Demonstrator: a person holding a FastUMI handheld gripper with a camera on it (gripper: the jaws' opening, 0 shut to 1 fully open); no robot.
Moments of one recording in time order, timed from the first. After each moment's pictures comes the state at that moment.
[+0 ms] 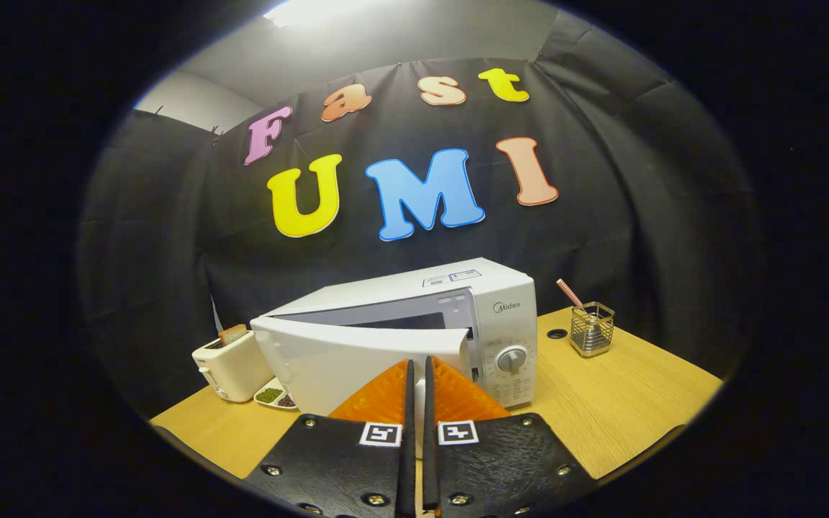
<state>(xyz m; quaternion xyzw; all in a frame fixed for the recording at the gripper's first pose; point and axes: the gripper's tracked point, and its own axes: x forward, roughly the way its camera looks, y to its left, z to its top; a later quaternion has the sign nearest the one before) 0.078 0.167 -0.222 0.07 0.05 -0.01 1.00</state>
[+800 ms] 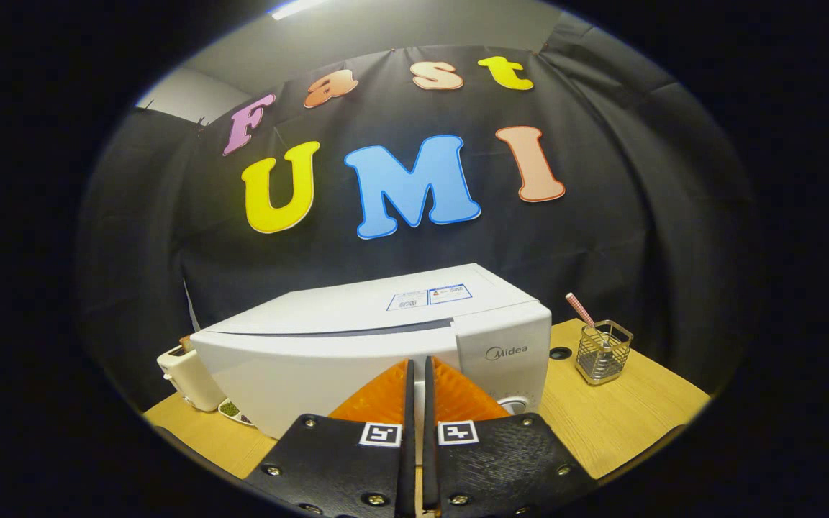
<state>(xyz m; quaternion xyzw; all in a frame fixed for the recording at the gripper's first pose) 0.174 0.130 -0.222 0.06 0.06 -0.02 1.00</state>
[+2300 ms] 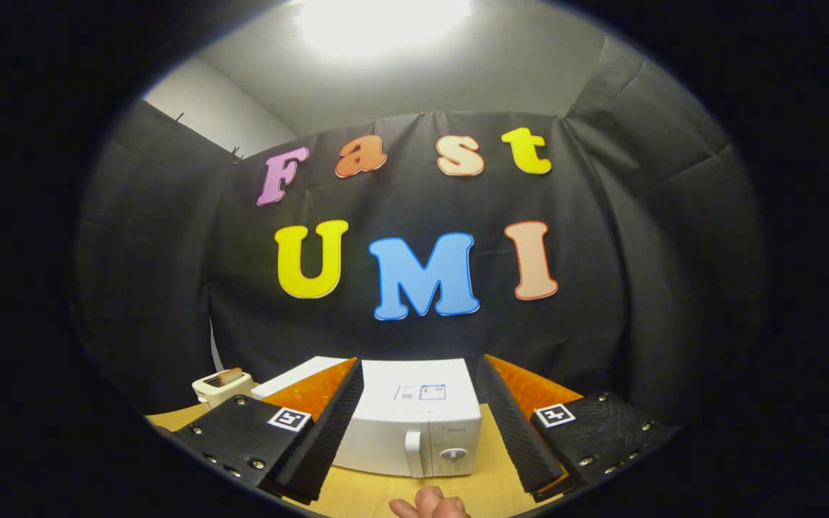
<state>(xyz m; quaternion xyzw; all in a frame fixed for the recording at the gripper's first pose) 0.049 0.110 -0.016 -0.01 -0.05 0.00 1.00</state>
